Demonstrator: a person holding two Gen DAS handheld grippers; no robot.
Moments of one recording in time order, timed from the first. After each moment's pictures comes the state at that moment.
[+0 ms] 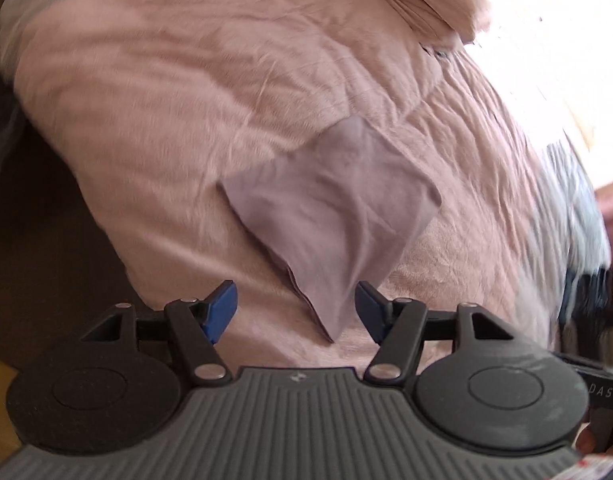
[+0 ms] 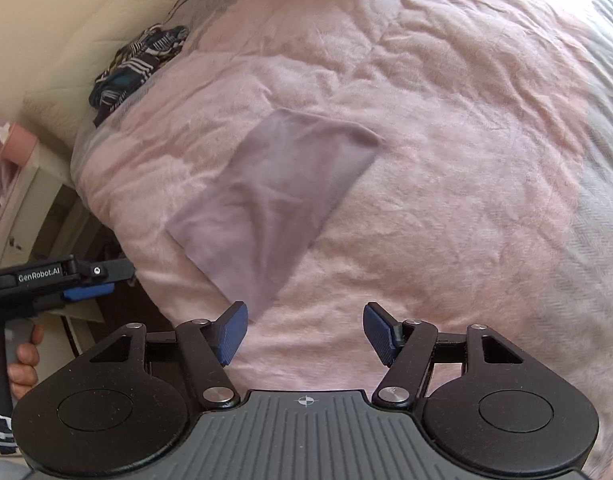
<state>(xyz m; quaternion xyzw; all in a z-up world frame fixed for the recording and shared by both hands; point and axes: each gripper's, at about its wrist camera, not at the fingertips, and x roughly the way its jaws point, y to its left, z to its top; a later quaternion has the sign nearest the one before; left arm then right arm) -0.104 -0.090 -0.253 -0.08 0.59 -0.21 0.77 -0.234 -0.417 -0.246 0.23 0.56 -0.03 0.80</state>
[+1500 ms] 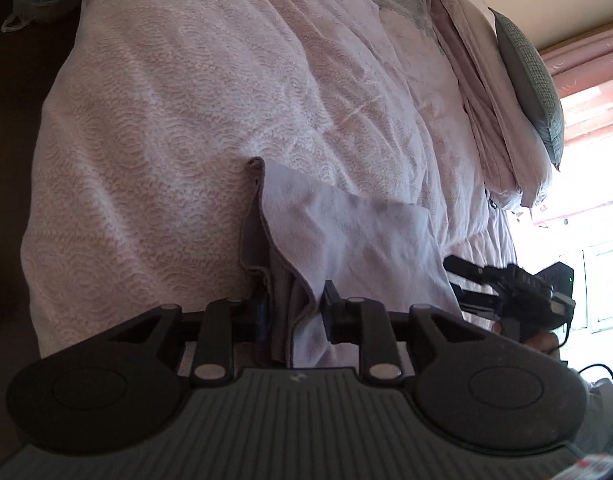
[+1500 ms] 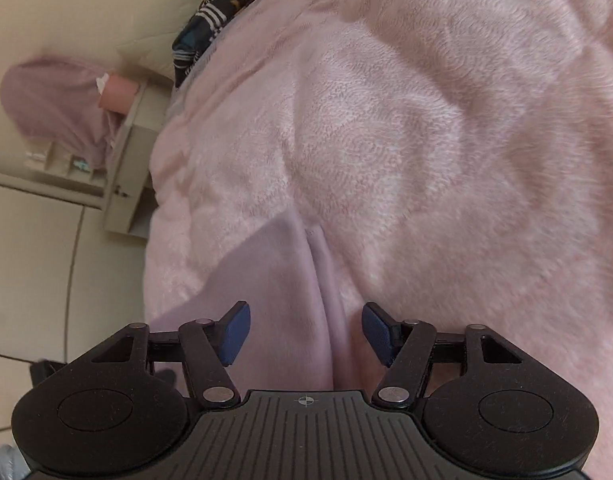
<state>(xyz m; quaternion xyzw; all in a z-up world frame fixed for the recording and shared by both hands) -0.069 -0.092 -0.386 -0.33 0.53 -0.09 0.78 0.090 -0.515 -0.446 0.30 0.58 0.31 0.69</state>
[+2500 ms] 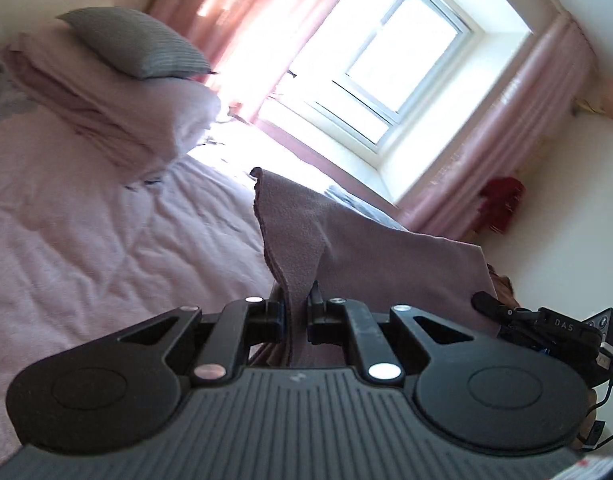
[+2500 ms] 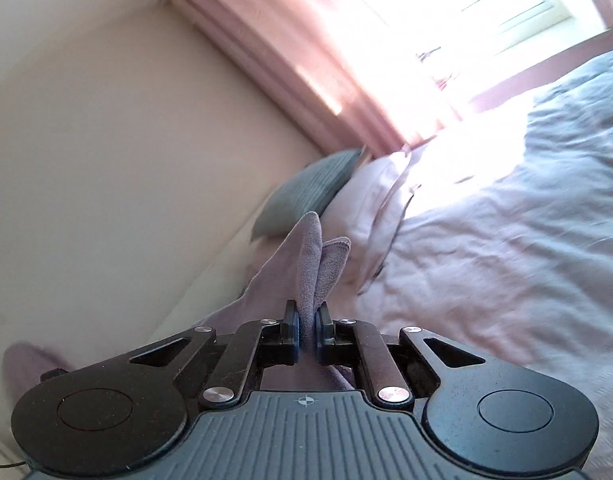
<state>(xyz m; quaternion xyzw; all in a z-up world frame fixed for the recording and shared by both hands) -0.102 -0.309 -0.115 -0.09 0.37 -0.55 0.74 -0.368 -0.606 -0.096 0.39 0.10 -0.11 0.91</state>
